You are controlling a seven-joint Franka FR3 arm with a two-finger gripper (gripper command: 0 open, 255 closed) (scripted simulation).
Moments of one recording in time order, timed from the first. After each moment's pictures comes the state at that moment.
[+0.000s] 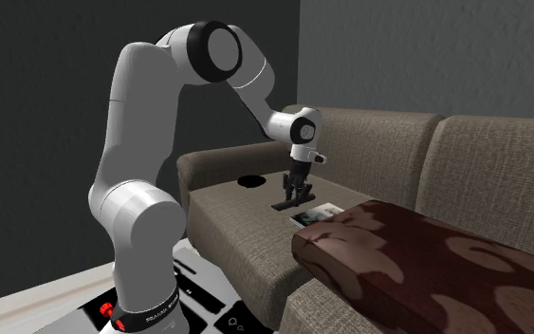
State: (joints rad) arm -0.07 0.25 -0.04 -2.01 0.10 2.07 0.19
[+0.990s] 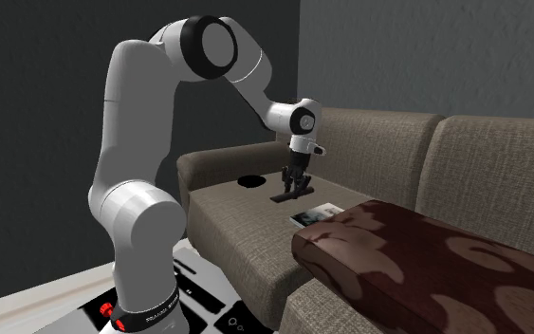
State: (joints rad) arm -0.07 0.21 -0.04 -1.98 0.10 1.99 0.19
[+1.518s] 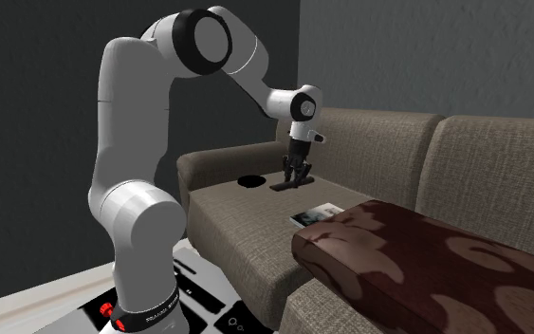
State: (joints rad) arm -0.07 0.17 -0.04 -1.93 0.09 1.89 0.21
